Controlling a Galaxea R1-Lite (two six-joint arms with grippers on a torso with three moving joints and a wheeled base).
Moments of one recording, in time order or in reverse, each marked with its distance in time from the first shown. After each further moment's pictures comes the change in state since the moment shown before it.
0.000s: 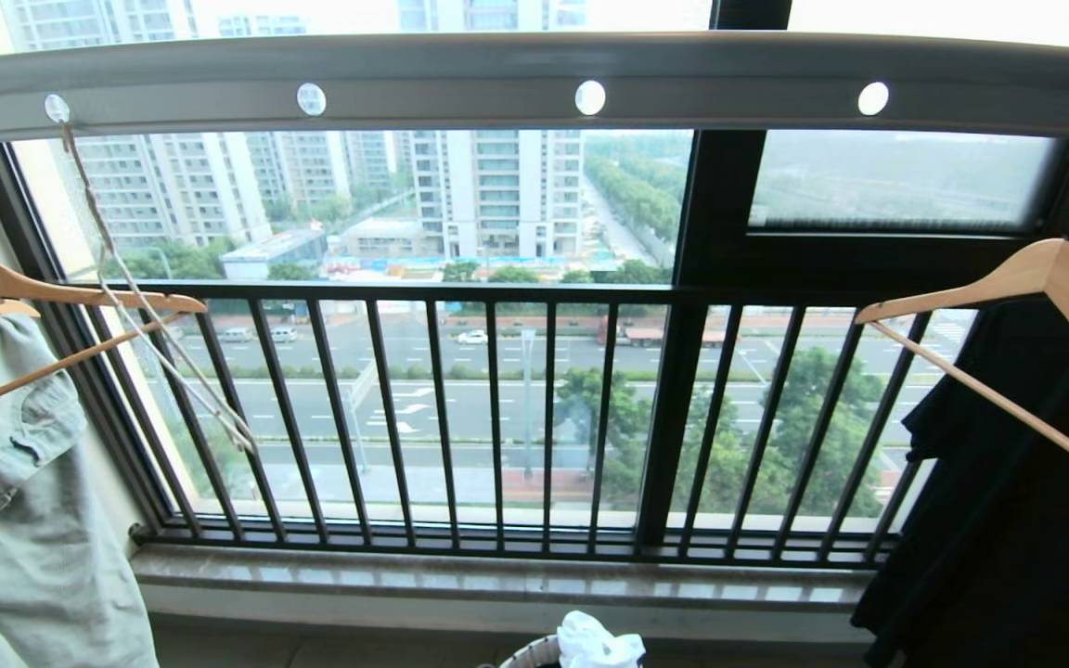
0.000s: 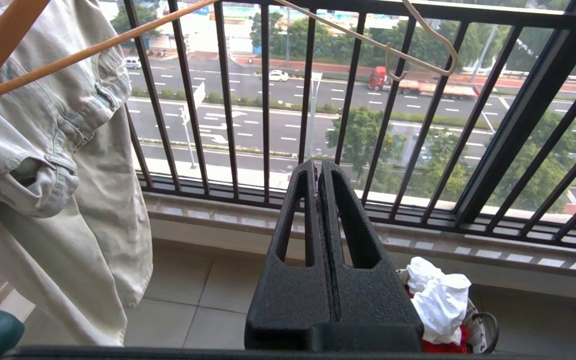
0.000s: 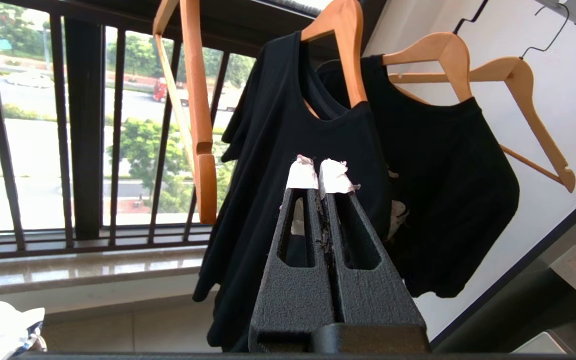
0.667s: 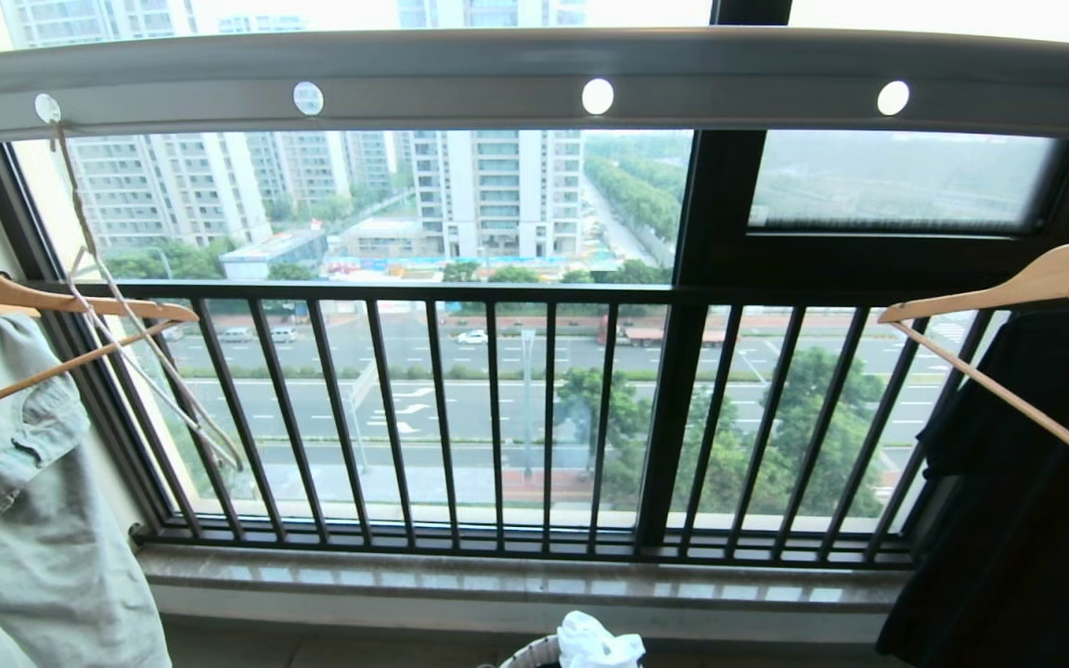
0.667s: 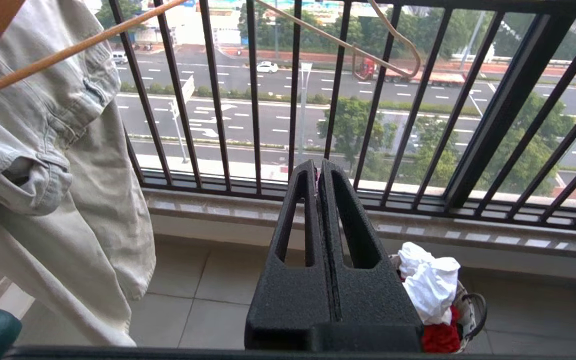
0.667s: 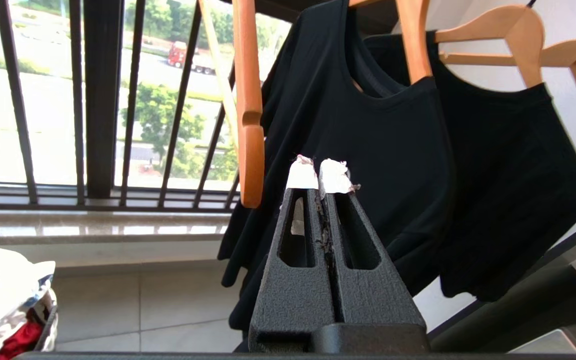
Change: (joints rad) left arm 0.042 -0.001 -0.081 0.104 -0.078 0.011; right arm 0.015 0.007 0.105 -0.004 0.024 0.011
